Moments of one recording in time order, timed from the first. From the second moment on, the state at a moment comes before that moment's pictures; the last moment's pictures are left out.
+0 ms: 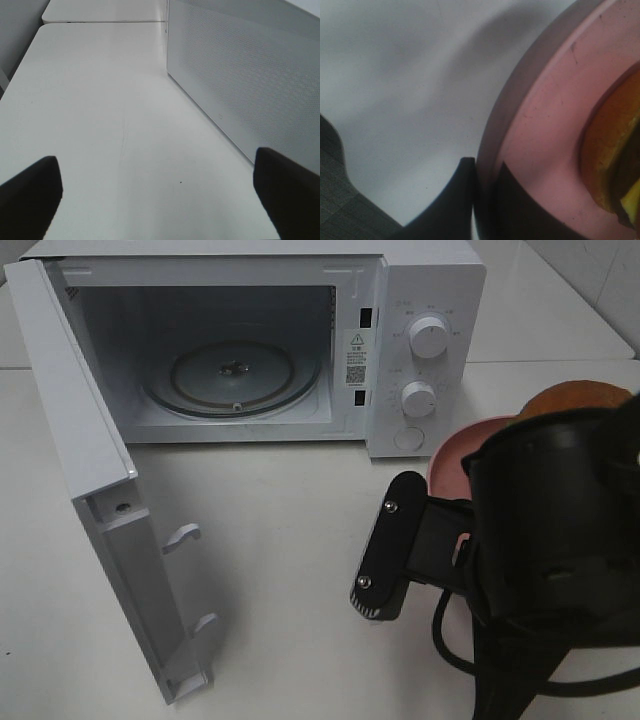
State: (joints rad) left arm 0.10 0.00 -0.50 -0.15 1.05 0.12; right arm 1.16 1.52 -0.76 -0.66 1.05 0.45
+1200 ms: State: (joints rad) left arm 0.10 0.00 -0.50 -0.15 1.05 0.12; right arm 1.18 1.52 -0.76 -0.80 0.81 0.03
